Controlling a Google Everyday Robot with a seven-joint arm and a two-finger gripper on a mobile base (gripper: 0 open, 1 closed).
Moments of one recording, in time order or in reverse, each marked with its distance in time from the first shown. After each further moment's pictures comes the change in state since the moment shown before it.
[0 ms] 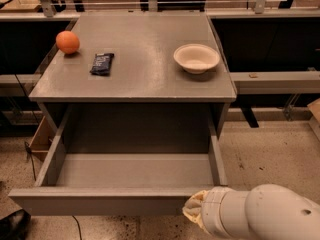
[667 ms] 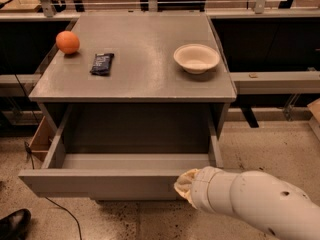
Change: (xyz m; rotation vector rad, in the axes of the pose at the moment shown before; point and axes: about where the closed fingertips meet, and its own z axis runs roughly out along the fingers) arm -0.039 -0.046 0.016 0.119 -0.075 -0.003
